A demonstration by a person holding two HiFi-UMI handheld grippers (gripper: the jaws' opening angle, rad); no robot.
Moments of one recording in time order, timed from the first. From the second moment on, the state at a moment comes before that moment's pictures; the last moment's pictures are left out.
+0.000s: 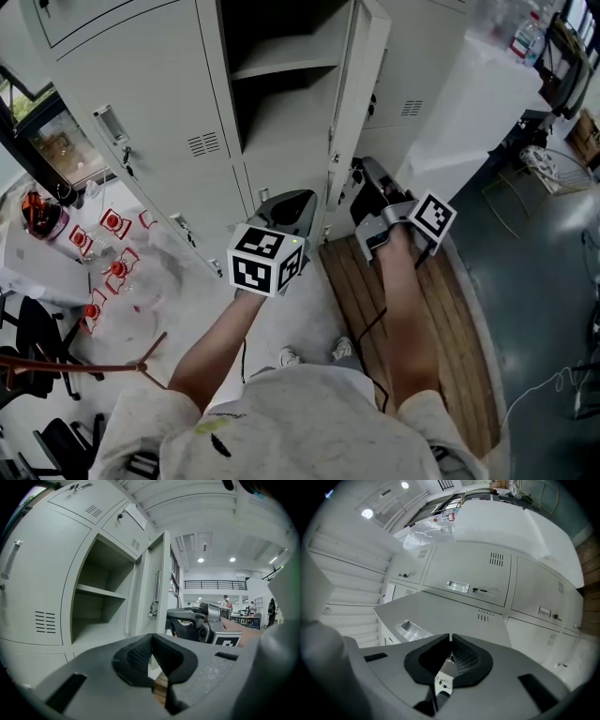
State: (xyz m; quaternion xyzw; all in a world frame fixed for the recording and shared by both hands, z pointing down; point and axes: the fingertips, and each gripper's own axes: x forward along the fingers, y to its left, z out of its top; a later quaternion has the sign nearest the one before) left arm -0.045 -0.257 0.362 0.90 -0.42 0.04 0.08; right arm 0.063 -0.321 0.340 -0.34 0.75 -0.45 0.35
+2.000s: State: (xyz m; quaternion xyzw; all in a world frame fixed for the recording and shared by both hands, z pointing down) left arm 0.096 -0.313 0.357 0.90 -0.43 0.06 0.07; right arm 0.202 -0.374 0.341 -0.32 0.76 -0.46 0.35
